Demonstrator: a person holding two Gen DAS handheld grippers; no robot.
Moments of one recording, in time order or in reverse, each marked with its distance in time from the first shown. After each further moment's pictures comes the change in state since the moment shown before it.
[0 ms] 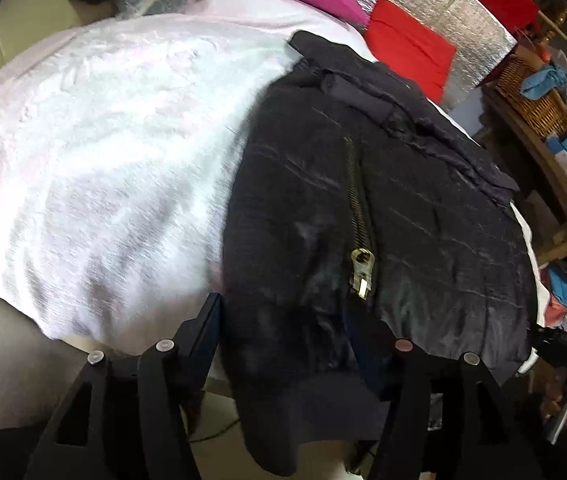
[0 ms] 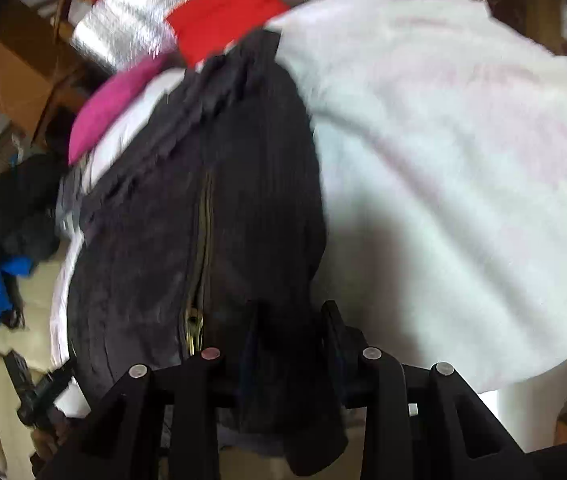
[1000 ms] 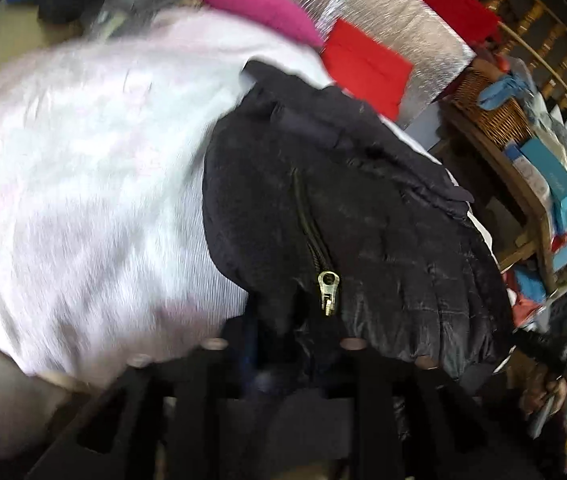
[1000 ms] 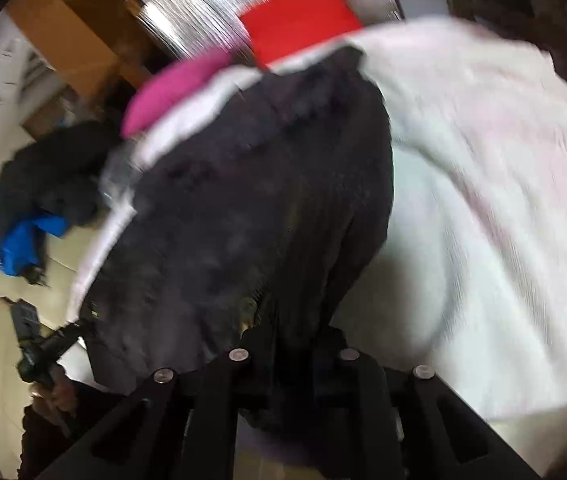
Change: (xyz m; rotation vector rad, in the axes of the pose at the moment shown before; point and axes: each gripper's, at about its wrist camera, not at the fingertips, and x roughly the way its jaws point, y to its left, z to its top) left arm -0.005 -0.005 0.017 0.005 -0.058 -0.168; right arm -0.020 0.027 -0.006 -0.144 -0.041 0.101
